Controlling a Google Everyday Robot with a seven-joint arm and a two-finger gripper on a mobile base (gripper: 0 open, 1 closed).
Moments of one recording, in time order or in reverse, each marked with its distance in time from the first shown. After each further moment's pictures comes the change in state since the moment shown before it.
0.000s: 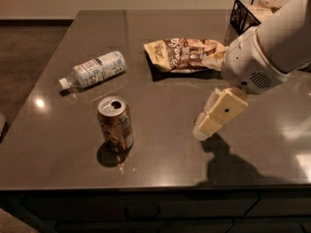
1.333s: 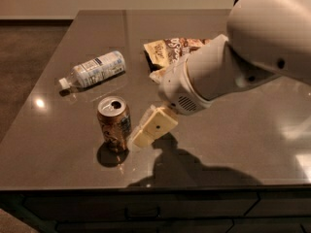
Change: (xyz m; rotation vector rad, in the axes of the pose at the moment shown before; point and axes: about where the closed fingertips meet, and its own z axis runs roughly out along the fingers) arm -0.075 0.034 0.085 -0.040 -0.177 0.015
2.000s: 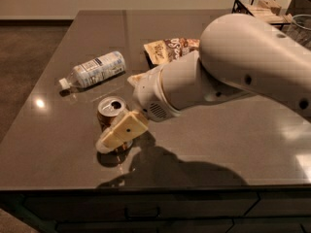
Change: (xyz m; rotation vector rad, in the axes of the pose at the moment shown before) arm -0.036 0.012 0.043 -0.022 -0.139 0.051
